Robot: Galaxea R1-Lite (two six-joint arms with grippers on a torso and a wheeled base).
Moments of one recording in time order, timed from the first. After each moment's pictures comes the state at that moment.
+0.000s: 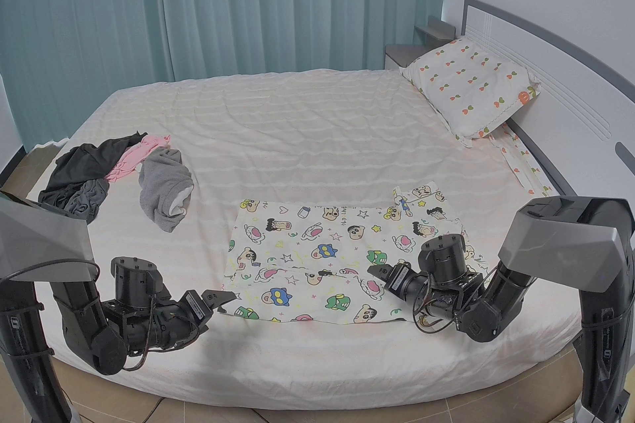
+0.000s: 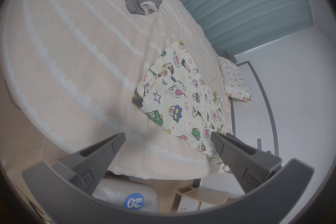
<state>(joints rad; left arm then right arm) -0.24 2.14 -0.27 -1.22 -0.25 -0.96 0.52 2.39 -0.82 -0.99 -0.08 0.95</state>
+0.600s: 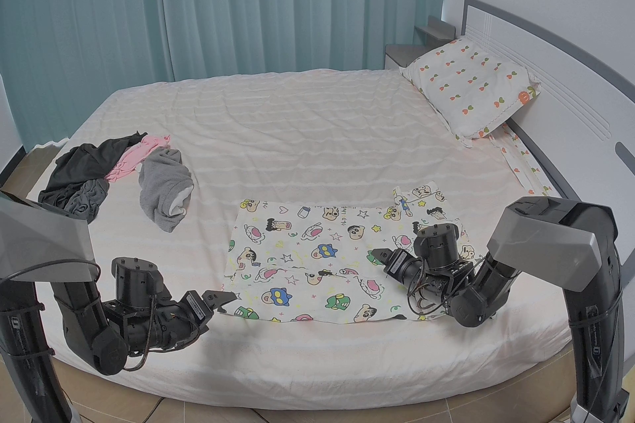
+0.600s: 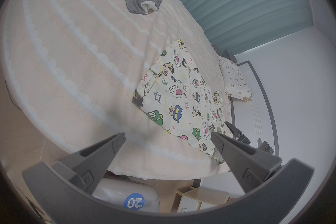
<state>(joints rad) -0.24 2.14 -0.27 -1.22 -0.25 -0.96 0.47 2.48 -1.00 -0.96 -0.14 0.89</state>
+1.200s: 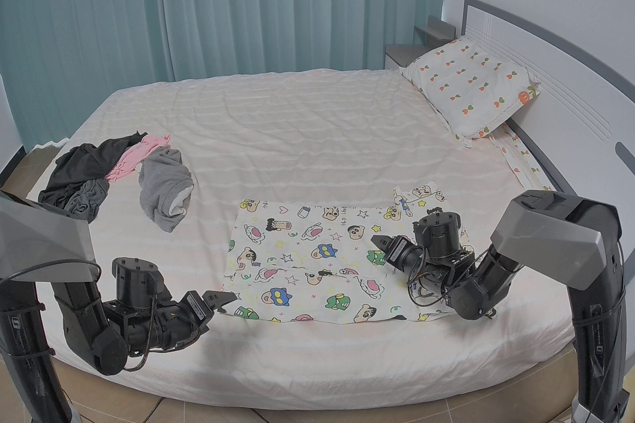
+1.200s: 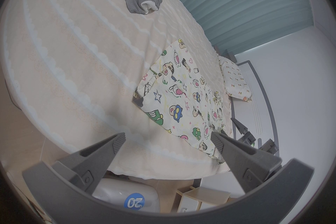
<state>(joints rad) -0.24 2.14 -0.27 -1.22 -0.25 -0.96 0.47 2.43 -0.97 -0.98 -0.14 0.85</state>
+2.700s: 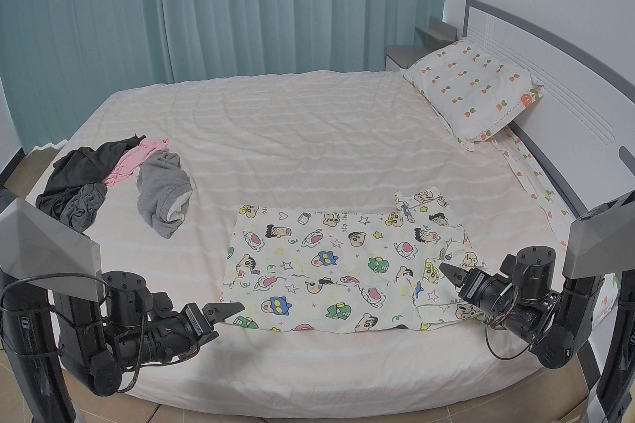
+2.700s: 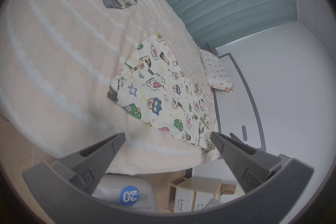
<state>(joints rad) -0.26 2.20 -0.10 -1.55 -0.38 -0.94 0.36 2.20 -0.24 -1.55 -0.11 0.71</state>
